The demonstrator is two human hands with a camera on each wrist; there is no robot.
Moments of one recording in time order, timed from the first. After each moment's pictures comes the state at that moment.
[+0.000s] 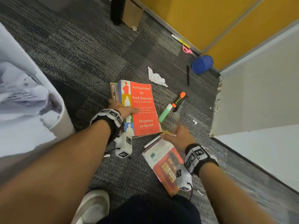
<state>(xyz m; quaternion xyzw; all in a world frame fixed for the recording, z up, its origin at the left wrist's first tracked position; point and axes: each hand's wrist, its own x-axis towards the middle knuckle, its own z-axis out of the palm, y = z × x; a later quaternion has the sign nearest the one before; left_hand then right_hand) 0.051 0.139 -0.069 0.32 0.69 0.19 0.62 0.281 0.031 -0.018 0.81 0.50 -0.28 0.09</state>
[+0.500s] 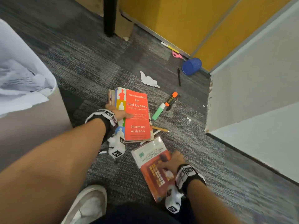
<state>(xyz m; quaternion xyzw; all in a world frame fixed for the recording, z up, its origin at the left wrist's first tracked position) 0.059 0.110 -0.052 0.35 0.70 0.17 0.60 0.291 -0.070 -0.065 0.86 0.35 -0.35 0.11</state>
